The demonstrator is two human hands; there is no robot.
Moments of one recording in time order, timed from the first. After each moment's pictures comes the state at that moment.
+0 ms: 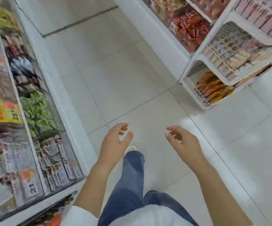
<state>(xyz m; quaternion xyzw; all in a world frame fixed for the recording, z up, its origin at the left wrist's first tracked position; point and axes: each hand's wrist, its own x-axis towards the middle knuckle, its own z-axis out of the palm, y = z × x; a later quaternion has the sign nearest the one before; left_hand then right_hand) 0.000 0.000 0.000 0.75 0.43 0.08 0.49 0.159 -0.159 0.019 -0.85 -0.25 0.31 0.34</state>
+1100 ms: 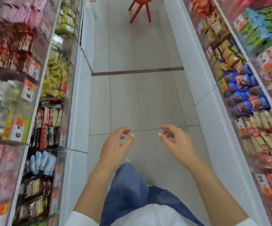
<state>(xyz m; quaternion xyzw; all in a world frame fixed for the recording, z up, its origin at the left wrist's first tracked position) 0.317 0.843 0.002 0.66 0.56 0.18 0.47 0.519 0.779 0.016 -0.77 -0.48 0.33 0.25</state>
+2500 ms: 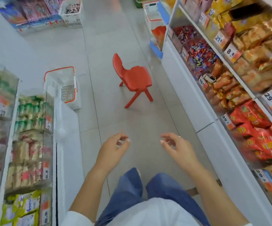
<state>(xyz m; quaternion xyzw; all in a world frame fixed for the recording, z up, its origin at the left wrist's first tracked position) 0.784 2.177 -0.013 0.72 0.52 0.10 0.45 0.988 2.057 -0.016 -0.79 -0.41 0.34 0.29</state>
